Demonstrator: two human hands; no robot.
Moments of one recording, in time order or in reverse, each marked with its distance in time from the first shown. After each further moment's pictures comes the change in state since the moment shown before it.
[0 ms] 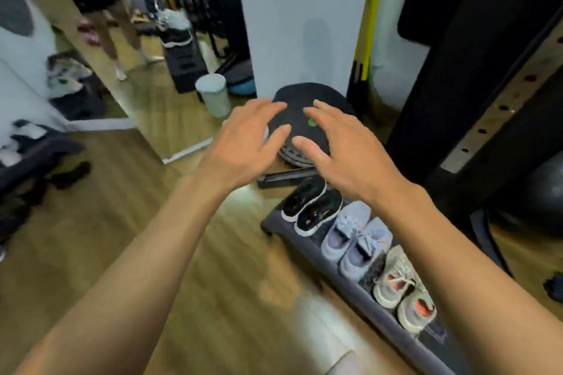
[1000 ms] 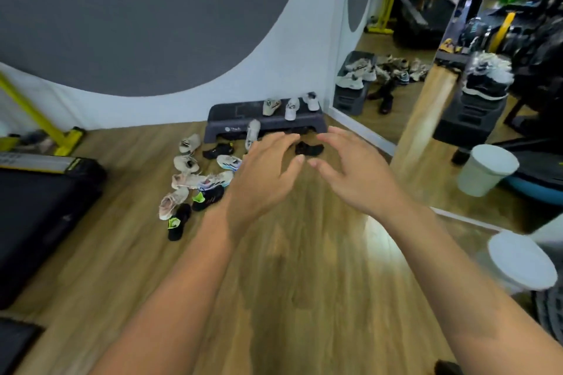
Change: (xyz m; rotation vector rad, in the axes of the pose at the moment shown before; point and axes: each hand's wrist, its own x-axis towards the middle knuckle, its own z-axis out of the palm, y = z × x) left_hand -0.248 -0.416 -0.279 0.168 0.505 -0.861; right_hand 0.236 -0.524 0.276 0.271 -0.406 -0.755
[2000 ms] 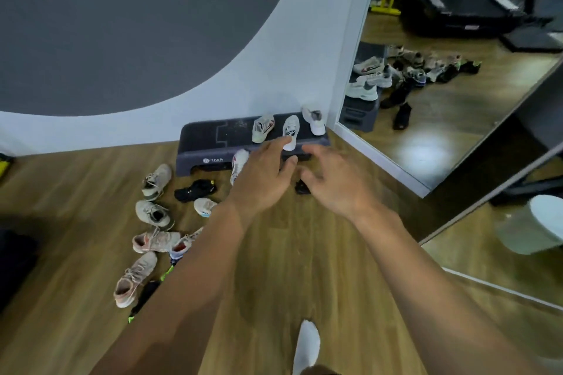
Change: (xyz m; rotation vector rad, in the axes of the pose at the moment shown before) left_hand 0.524 -0.282 0.086 -0.138 -0.178 -0.156; right_hand 0.556 0.124 0.151 0.119 -0.076 0.172
